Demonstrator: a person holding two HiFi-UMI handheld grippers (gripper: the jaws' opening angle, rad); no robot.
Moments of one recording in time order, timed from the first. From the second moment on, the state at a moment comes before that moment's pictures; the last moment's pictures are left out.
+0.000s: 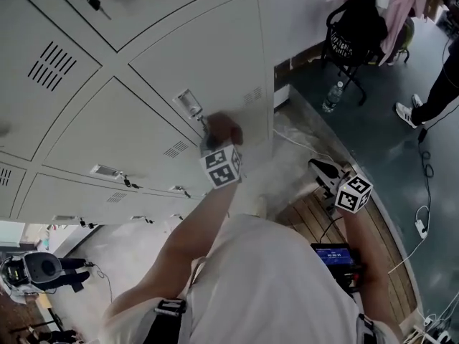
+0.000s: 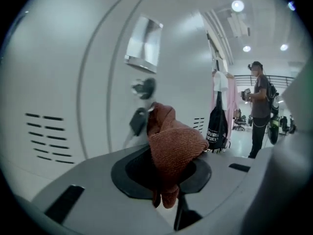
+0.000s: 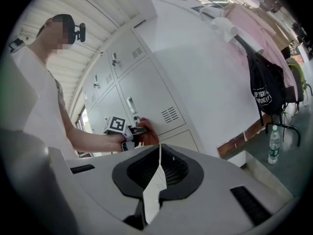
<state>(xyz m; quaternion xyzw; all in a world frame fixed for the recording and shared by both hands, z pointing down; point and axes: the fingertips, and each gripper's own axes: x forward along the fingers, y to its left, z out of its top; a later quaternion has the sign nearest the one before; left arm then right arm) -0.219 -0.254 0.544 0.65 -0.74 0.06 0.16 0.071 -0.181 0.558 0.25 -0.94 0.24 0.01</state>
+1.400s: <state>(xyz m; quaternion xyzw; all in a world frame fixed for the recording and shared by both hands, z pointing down) -0.122 -0.344 0.492 0.69 -0.71 0.07 0.08 0.113 -0.174 0.564 0.30 -0.92 0.25 0.01</state>
